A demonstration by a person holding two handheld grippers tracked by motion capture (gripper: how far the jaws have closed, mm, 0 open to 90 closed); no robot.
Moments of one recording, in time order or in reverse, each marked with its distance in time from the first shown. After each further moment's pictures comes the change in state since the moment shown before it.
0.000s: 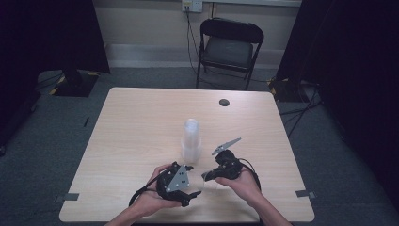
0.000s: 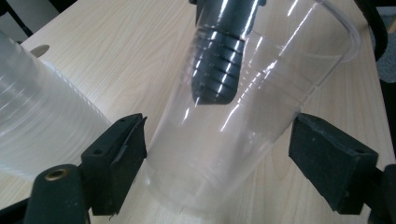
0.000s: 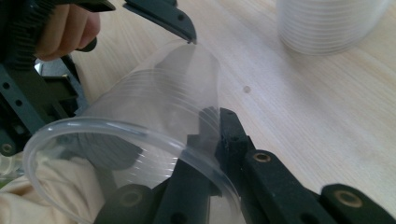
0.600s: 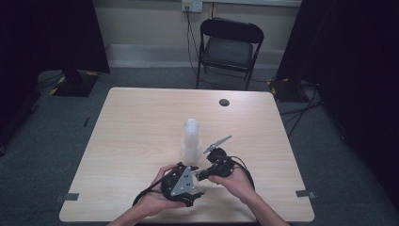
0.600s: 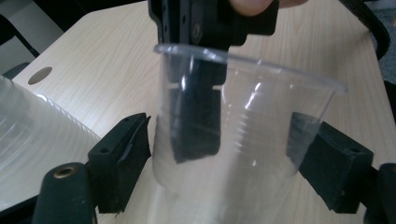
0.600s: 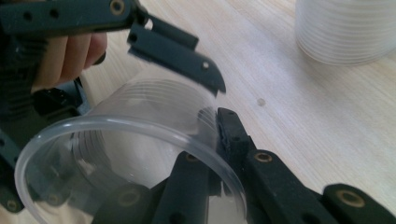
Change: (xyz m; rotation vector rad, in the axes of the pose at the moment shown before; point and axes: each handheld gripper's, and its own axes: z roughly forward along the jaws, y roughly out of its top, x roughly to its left) left arm -0.007 0.008 0.006 -0.043 0.018 0.067; right arm 0.005 0.016 0.016 0.046 0.016 0.021
